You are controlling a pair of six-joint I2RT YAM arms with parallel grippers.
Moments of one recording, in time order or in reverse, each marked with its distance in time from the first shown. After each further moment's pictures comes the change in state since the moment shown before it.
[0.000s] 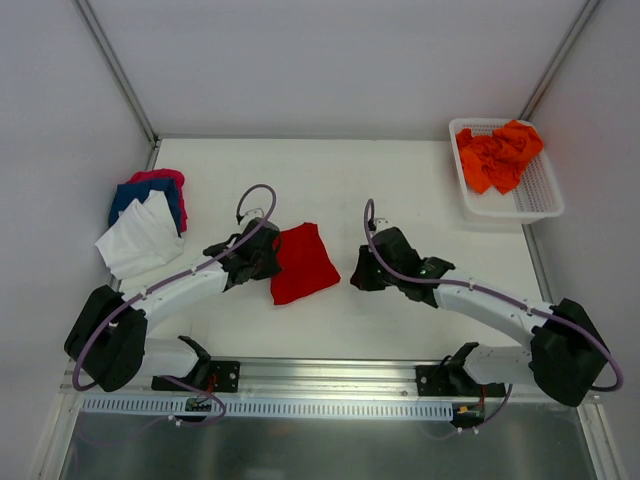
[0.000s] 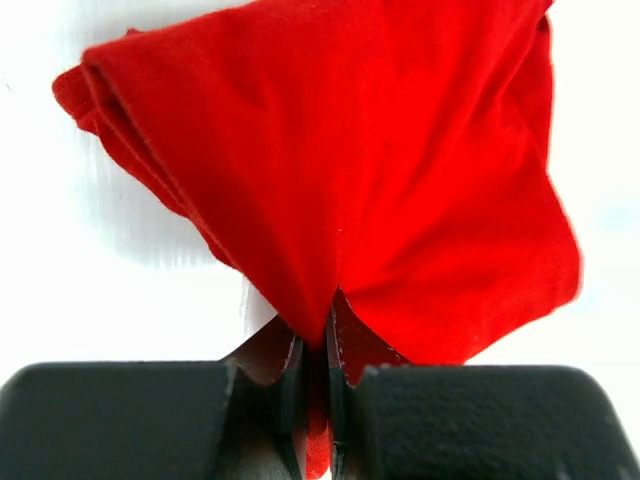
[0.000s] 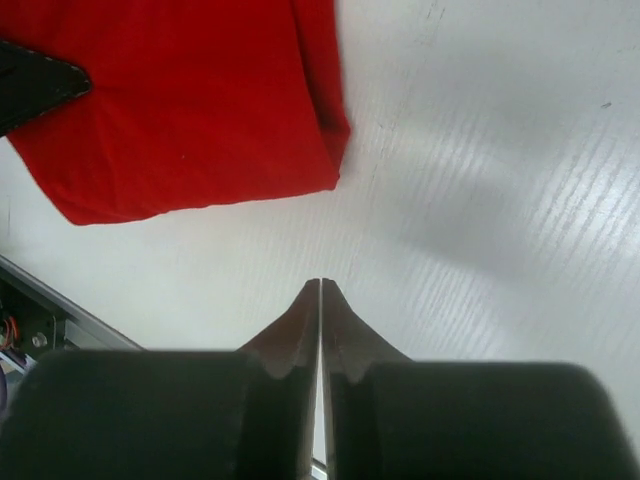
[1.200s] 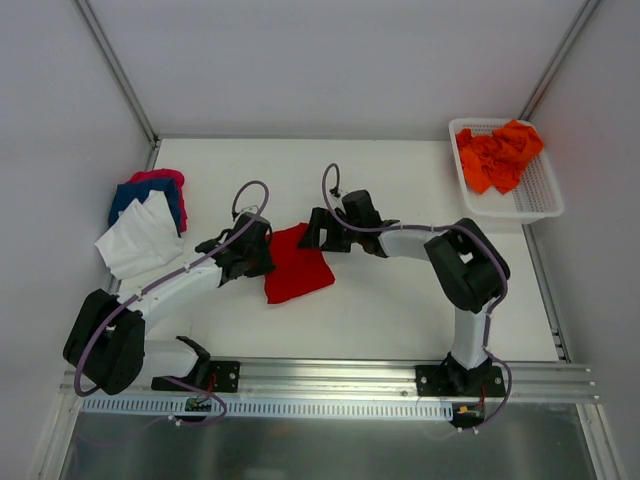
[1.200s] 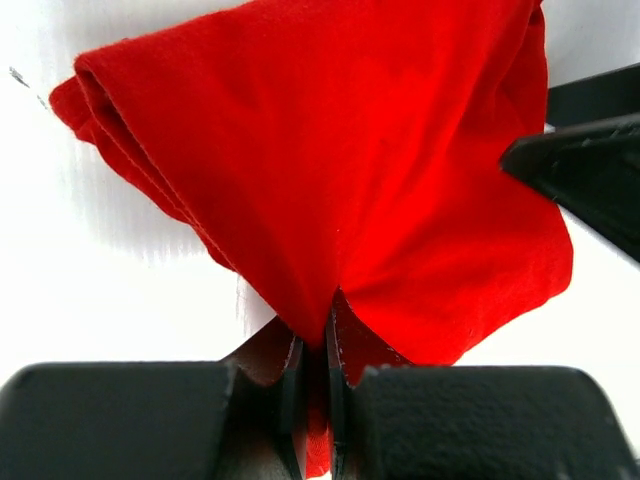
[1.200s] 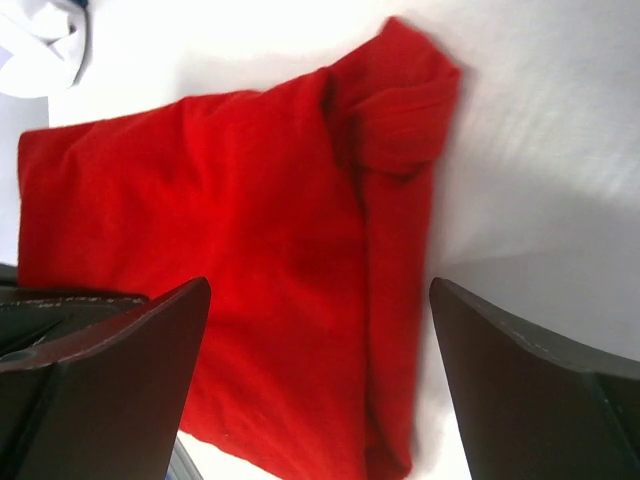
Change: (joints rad) left arm 0.084 -0.015 0.030 -0.051 0.081 0.097; right arm -0.158 0.716 0.370 0.462 -0.404 0.032
